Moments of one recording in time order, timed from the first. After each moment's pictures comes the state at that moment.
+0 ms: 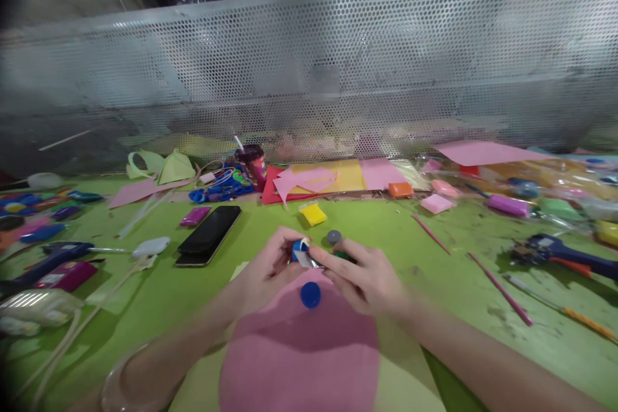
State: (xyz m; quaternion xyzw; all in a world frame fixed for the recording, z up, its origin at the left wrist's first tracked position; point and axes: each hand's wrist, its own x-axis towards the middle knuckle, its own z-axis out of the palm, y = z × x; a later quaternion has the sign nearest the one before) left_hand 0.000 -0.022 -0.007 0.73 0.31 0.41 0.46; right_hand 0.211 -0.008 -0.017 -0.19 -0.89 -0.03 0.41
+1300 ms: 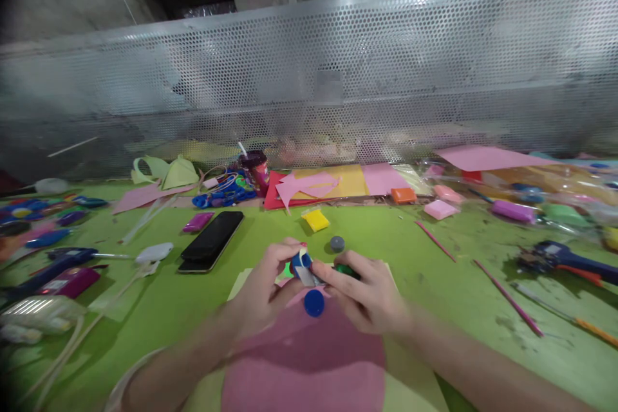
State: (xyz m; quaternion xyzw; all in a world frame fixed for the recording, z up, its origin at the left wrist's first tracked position) left_hand -0.002 -0.029 -0.009 0.78 0.29 0.46 0.30; right_hand 0.207 -0.012 -0.023 -0.18 -0.88 -0.06 0.44
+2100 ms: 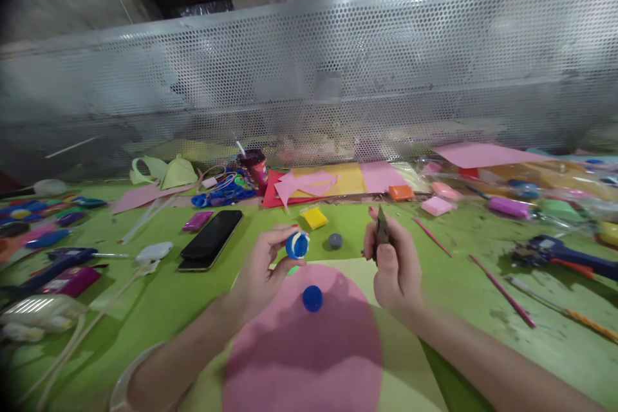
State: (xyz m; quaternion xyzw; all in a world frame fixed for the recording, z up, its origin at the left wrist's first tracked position) left_hand 0.001 -0.010 -0.025 0.73 0.30 0.55 0.27; right_hand 0.209 -0.007 -0.020 -0.26 -0.65 0.18 0.69
